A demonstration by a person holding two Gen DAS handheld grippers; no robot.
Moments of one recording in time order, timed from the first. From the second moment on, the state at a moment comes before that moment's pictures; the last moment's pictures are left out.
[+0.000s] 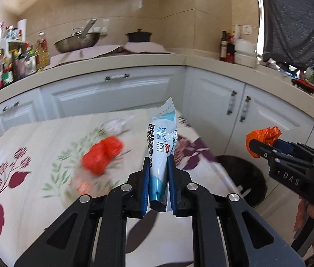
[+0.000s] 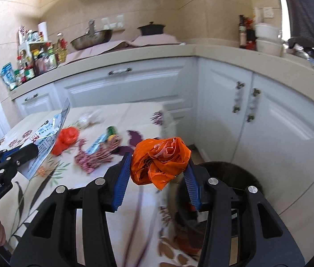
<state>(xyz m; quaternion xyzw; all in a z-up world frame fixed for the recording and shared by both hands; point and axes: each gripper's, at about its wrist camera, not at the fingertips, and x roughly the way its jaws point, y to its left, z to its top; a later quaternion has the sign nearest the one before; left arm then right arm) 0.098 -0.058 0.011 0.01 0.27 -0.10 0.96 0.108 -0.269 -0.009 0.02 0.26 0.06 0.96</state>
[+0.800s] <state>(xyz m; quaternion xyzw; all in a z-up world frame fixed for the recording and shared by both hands) 0.158 -0.230 -0.020 0.07 0.31 -0.18 0.93 0.132 -0.397 -0.047 0.04 0.24 -0.04 0.97</state>
